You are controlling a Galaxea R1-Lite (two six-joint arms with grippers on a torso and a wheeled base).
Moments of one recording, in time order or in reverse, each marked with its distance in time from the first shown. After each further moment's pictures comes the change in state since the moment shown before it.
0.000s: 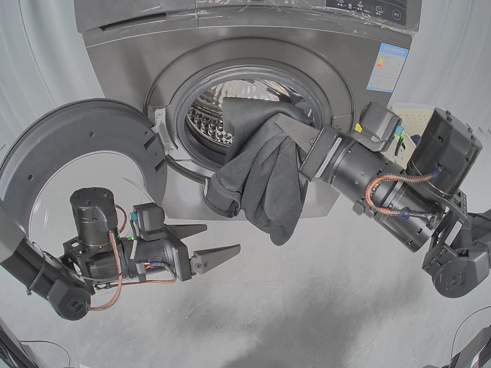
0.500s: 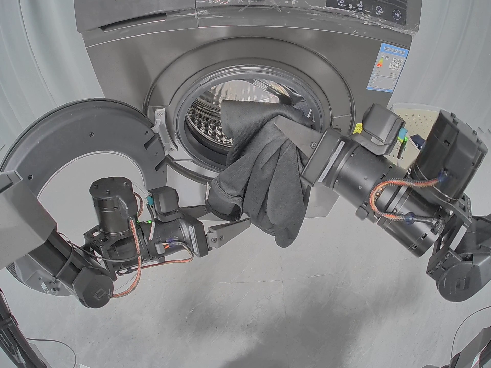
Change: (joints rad) left arm -0.001 0.141 -0.132 -0.113 0.049 -0.050; right arm 0.017 -0.018 0.019 0.000 -0.001 0.000
